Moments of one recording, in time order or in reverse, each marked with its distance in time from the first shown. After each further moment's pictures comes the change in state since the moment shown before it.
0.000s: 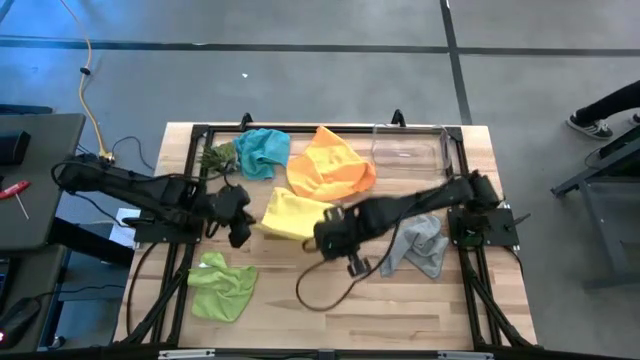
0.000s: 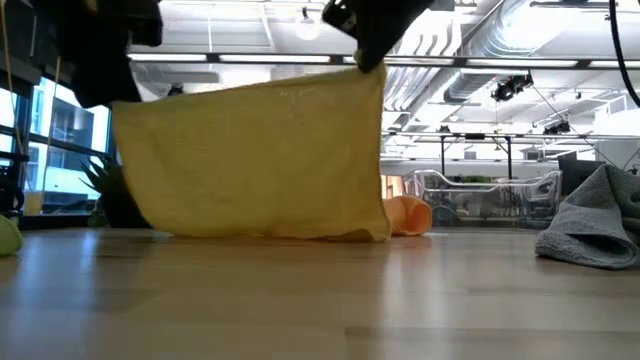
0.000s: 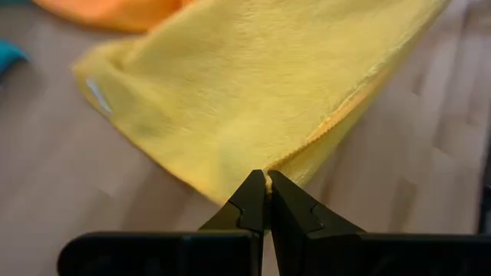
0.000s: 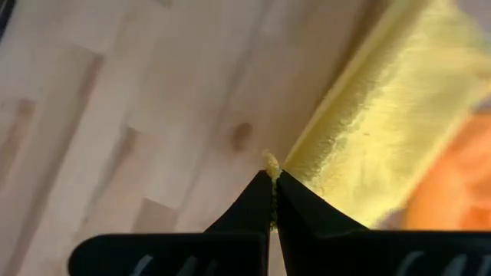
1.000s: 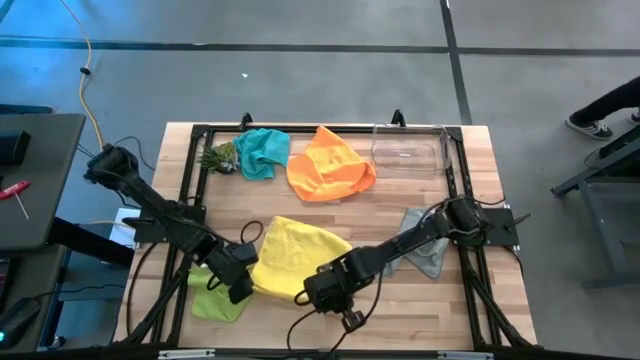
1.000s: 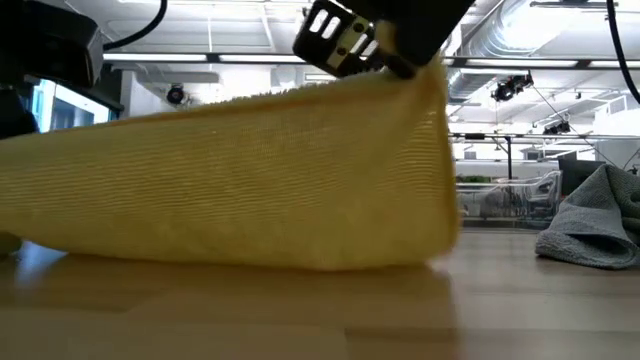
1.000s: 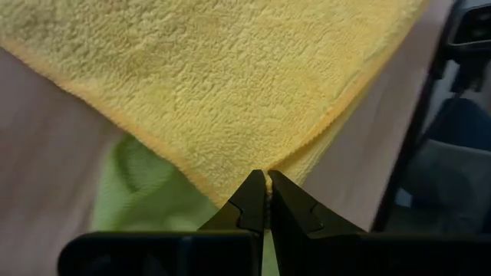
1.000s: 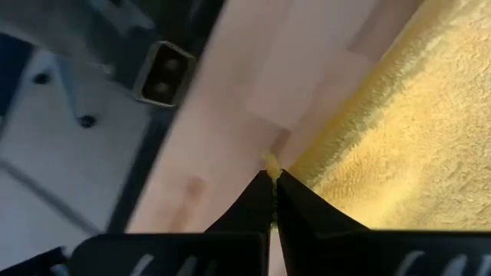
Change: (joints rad) left arm -0.452 0.418 -0.082 0.411 0.151 -0.441; right arm 0.176 0.202 0.001 0.272 -0.339 0.234
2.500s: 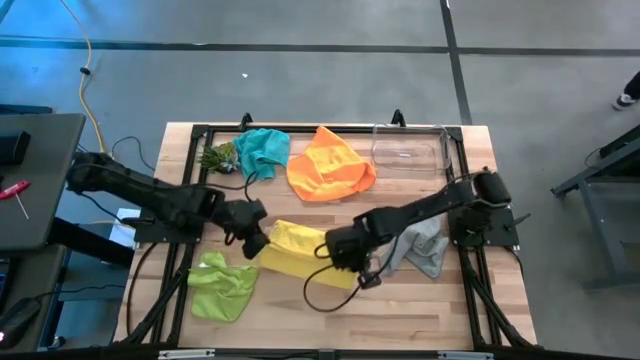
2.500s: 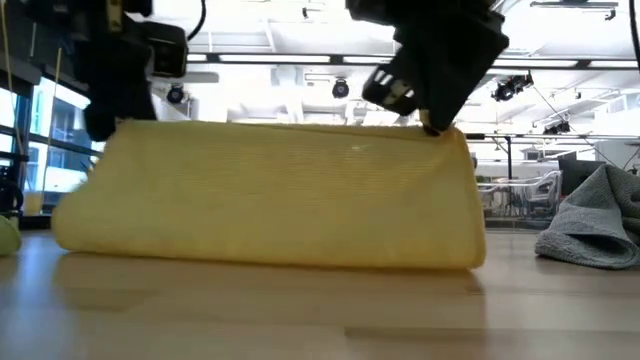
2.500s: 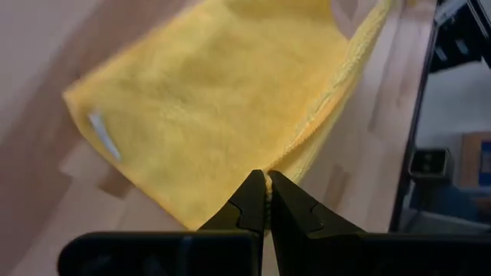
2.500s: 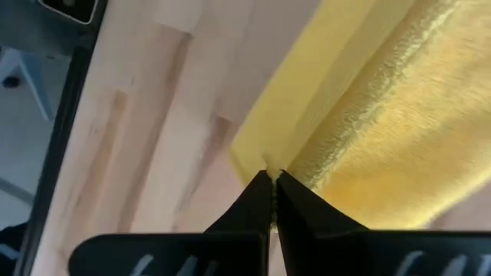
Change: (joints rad) left arm 0.501 -0.226 -0.001 -0.068 0.096 0.373; right arm -0.187 -0.329 -0.443 0.075 0.049 -0.095
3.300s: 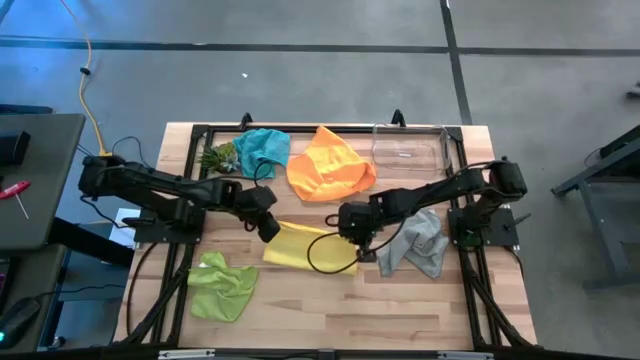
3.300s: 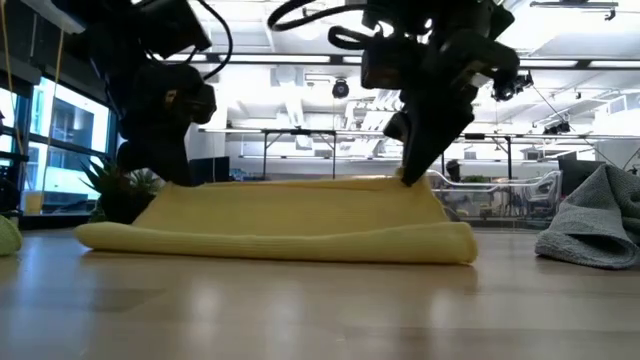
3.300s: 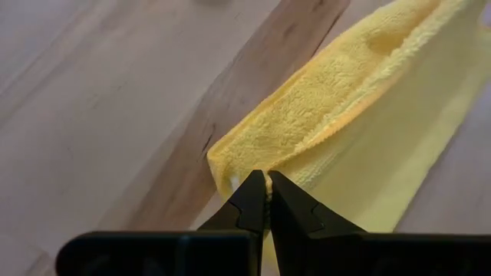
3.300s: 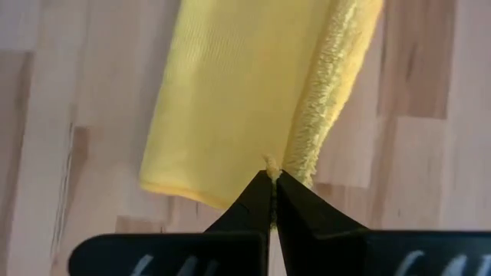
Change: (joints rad) left arm 0.198 0.197 0.000 0.030 -0.074 0.137; right arm -0.154 -0.126 -0.285 0.245 0.150 0.094
